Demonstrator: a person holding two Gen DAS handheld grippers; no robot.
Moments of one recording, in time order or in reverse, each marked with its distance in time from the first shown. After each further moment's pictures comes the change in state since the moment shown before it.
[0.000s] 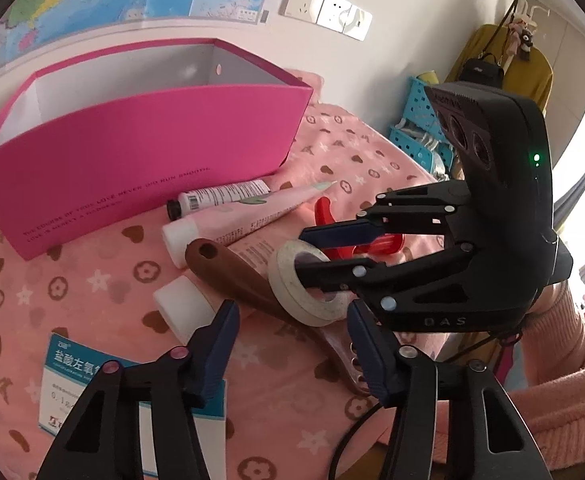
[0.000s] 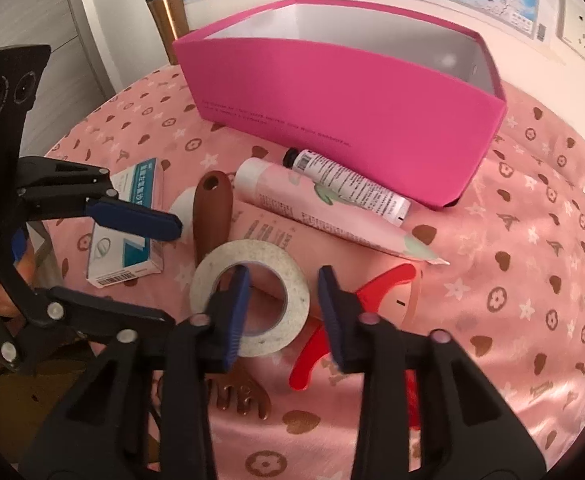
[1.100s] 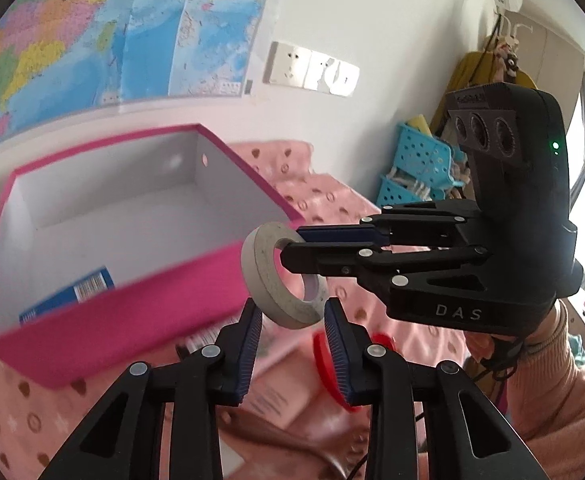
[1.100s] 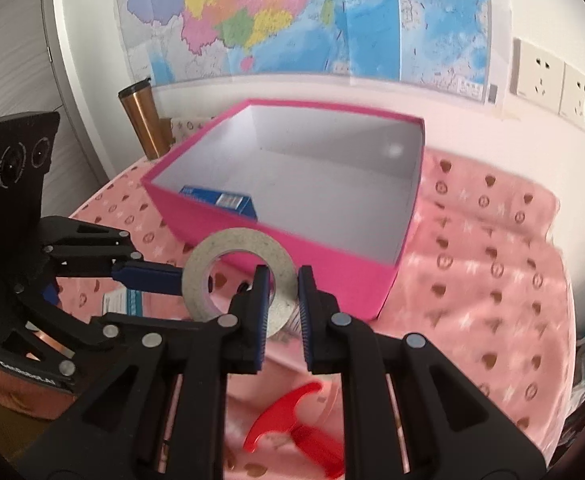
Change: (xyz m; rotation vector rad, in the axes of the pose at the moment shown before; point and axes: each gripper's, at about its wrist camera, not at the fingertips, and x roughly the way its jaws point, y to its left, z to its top) left arm -0.014 0.002 0.101 0.059 -0.143 -0.018; right arm -0.066 -0.045 0.073 0.084 -0.208 -0.045
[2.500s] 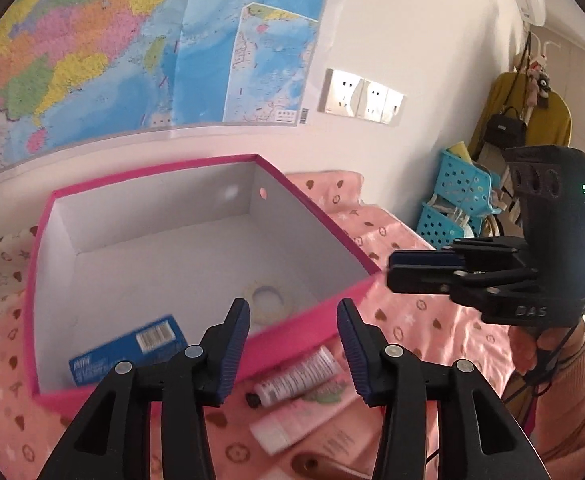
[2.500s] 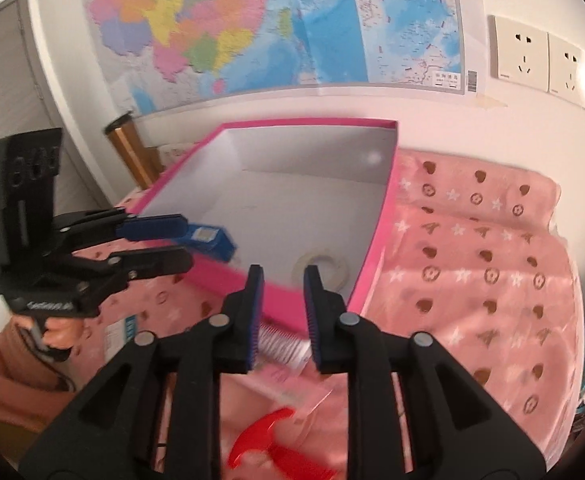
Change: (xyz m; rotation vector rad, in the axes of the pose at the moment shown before) left arm -0.006 0.041 0.021 -0.024 -0.057 0.113; right arm -0.009 -0.039 0.007 0.107 -0.026 0.060
